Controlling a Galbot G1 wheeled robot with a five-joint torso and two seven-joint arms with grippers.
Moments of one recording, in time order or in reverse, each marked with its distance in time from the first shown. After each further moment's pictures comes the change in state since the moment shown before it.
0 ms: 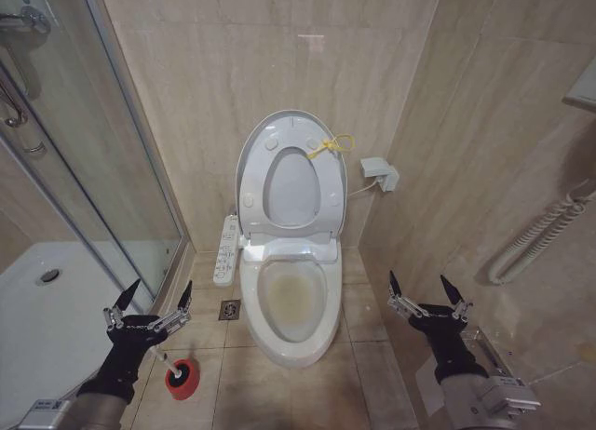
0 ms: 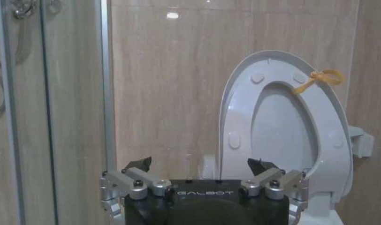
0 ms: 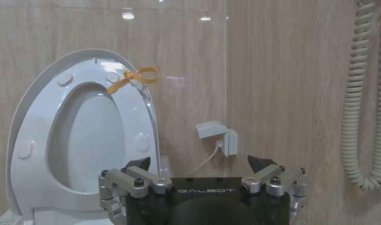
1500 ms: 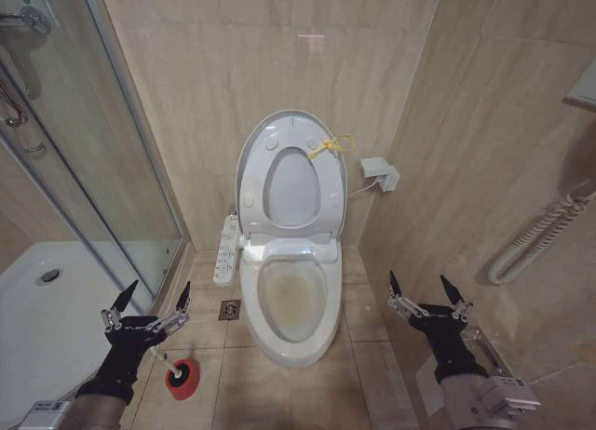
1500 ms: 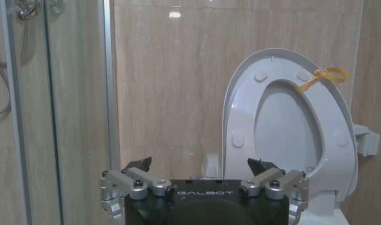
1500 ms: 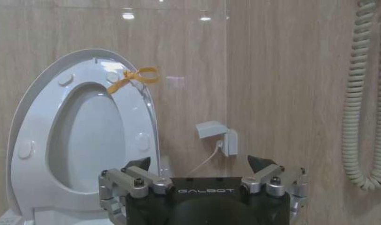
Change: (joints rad) left arm 0.002 -0.002 0.001 0.000 0.009 0.002 -0.007; right arm 0.000 0.000 0.000 0.000 0.000 0.000 0.000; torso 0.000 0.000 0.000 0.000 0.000
